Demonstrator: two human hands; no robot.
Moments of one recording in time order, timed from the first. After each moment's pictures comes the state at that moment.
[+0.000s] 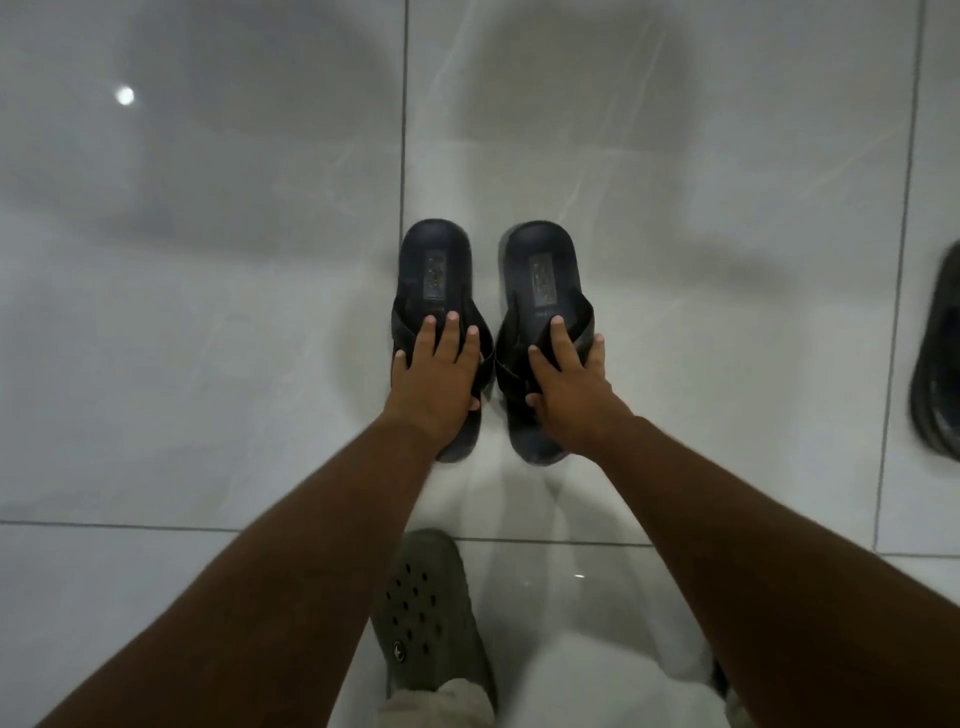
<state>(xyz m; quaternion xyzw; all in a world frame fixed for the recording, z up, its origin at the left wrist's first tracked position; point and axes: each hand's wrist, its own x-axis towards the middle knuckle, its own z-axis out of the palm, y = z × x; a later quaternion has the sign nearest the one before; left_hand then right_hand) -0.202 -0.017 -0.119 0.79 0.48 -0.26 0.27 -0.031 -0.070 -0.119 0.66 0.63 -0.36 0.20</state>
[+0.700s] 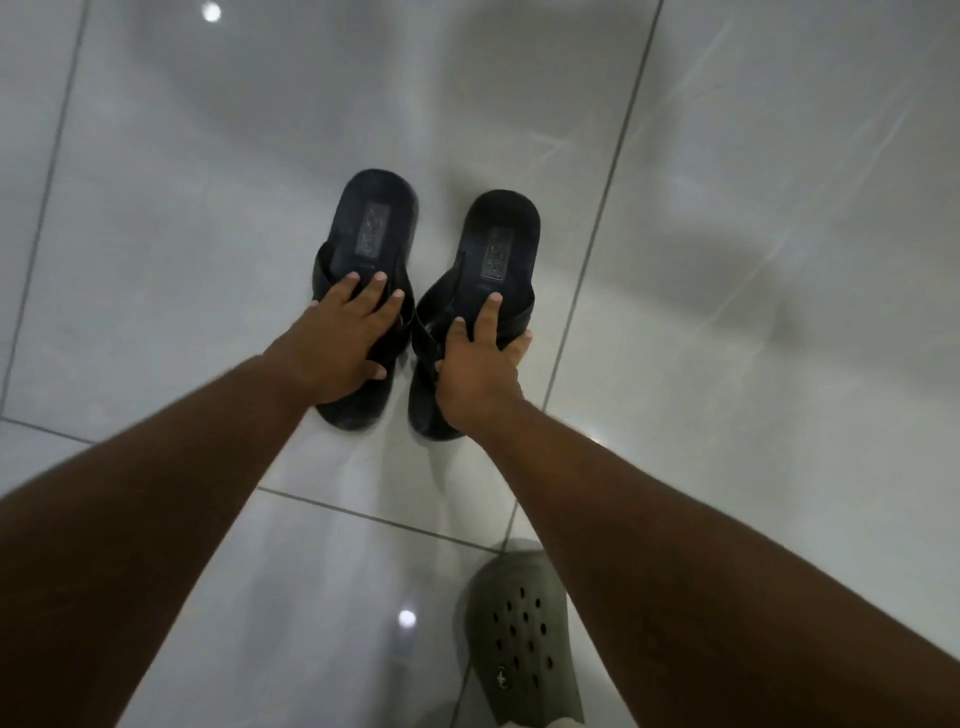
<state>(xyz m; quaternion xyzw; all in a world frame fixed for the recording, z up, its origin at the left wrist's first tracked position) -0.472 0.065 -0.124 0.78 0.50 -0.27 0.26 -0.298 0.027 -0.111 0.66 0.57 -0.47 0.15</state>
